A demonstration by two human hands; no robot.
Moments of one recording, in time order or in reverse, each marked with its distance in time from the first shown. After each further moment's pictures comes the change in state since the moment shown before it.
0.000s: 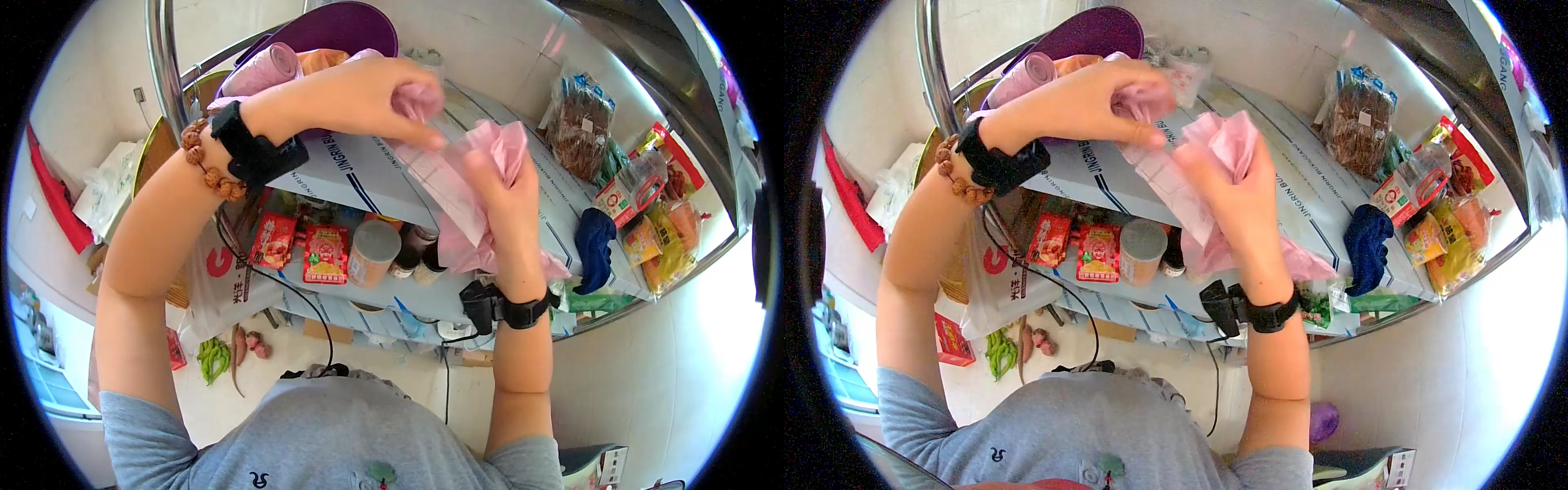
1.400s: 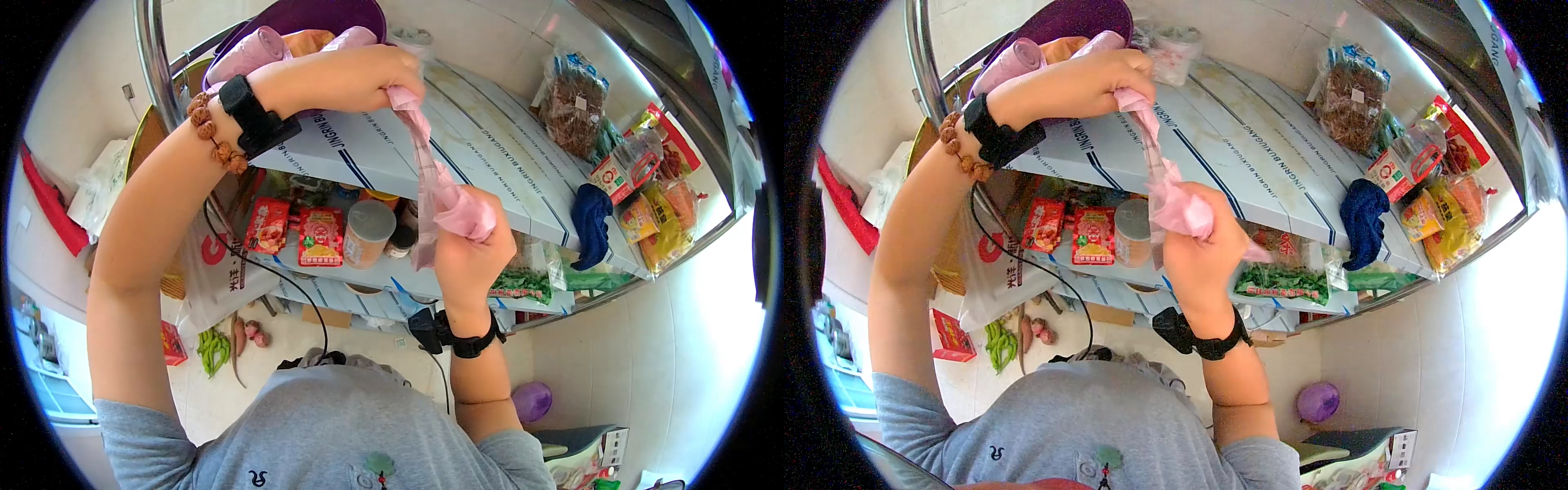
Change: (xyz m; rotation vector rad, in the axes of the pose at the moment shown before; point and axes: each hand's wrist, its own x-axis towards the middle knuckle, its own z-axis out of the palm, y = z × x) left_hand 0.009 -0.023 0.011 0.268 -0.057 0.357; right_hand -0.079 0.036 0.016 -0.425 0.254 -0.361
